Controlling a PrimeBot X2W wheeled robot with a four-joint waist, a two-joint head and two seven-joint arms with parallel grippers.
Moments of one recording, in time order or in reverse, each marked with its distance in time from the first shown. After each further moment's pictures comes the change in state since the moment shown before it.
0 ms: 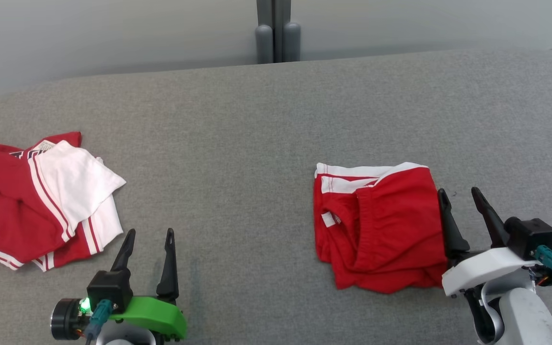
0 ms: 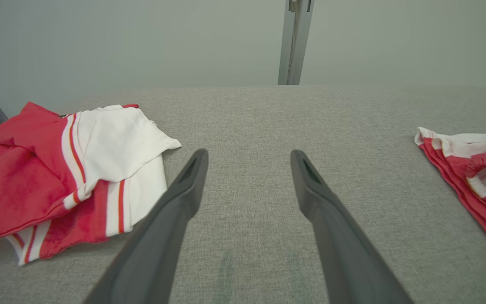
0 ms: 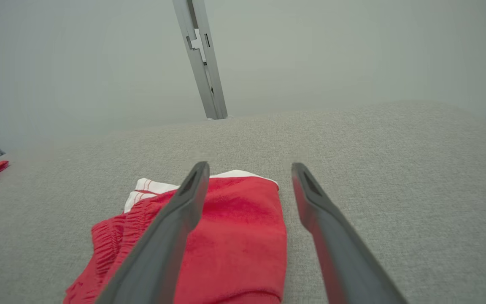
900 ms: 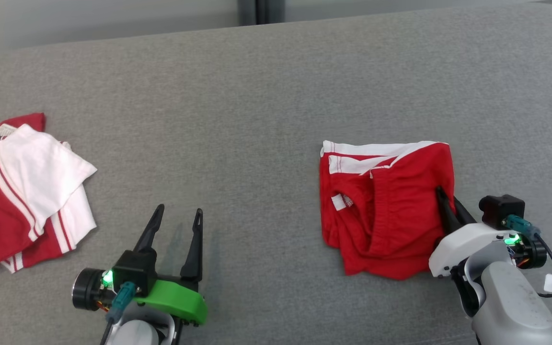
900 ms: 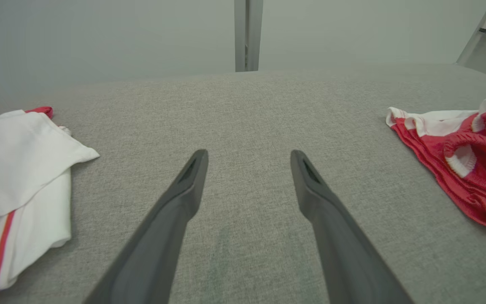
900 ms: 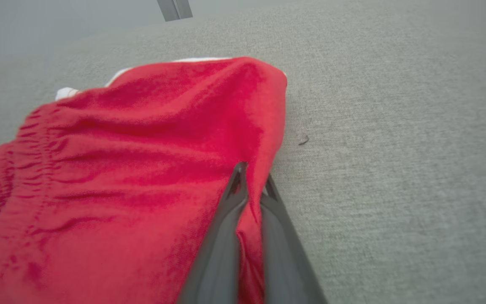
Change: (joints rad) left arm -0.058 0.000 -0.085 -0.030 0.021 -0.040 0.000; right arm -0.233 0.001 -0.011 0.416 -0.063 0.000 -0.002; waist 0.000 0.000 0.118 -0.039
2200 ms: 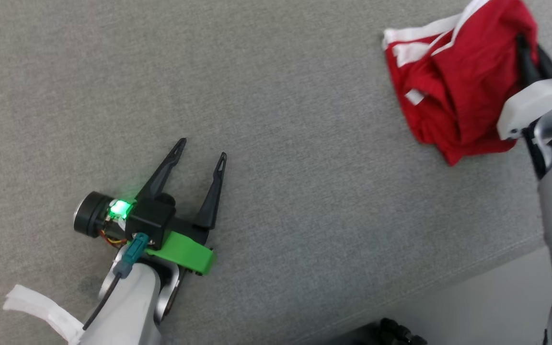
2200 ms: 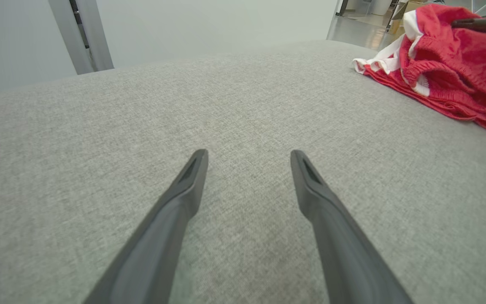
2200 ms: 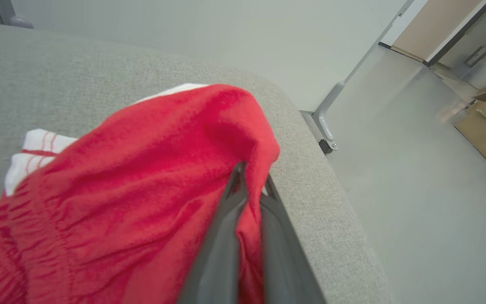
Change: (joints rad) left arm -0.205 0.108 -0.172 -0.052 0.002 -0.012 0.000; right arm -0.435 -0.122 -0.177 0.051 -0.355 0.000 0.041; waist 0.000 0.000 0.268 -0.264
